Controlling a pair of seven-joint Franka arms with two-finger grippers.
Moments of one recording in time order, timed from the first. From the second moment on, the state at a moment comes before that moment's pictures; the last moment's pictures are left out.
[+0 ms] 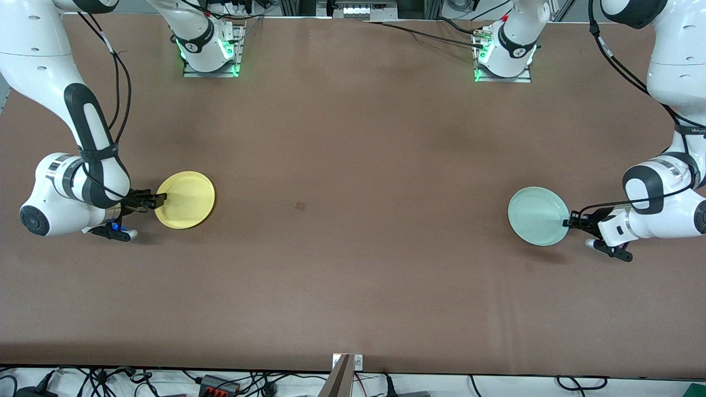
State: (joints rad) left arm 0.31 0.72 -0.05 -1.66 -0.18 2.12 0.68; right arm -0.13 0.69 -0.05 -1.68 0.09 1.87 -0.01
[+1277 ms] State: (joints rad) left arm -0.06 0.41 -0.09 -1.56 0.29 2.00 0.27; right arm -0.13 0.69 -0.04 -1.60 0.10 1.74 -0.03
